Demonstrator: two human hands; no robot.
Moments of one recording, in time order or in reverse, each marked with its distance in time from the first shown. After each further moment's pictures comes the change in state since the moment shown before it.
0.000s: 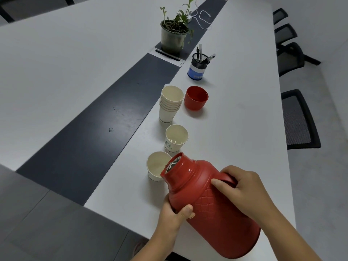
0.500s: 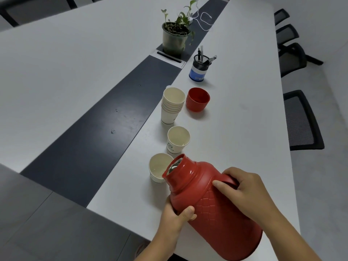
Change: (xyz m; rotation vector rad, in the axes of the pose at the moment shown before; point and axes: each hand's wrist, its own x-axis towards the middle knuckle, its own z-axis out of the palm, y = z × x) left_hand 0.000 0.003 -0.001 0.003 0.009 -0.020; right_hand 0.001 0.002 0.002 0.037 0.005 -0.014
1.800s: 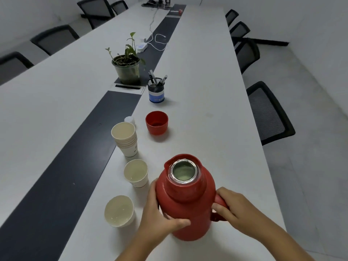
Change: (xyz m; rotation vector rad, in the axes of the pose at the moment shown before) left_hand 0.060 0.050 0.070 0.522 -0.142 0.293; right_hand 0.002 0.105 -0.057 0.166 -0.249 0.082
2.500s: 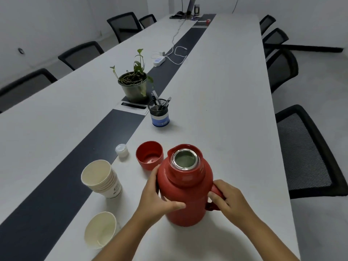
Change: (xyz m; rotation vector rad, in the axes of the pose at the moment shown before) left_hand 0.197 0.012 0.041 0.208 0.144 0.088; right_hand 0.182 0.074 -0.096 0.164 0.187 -0.217
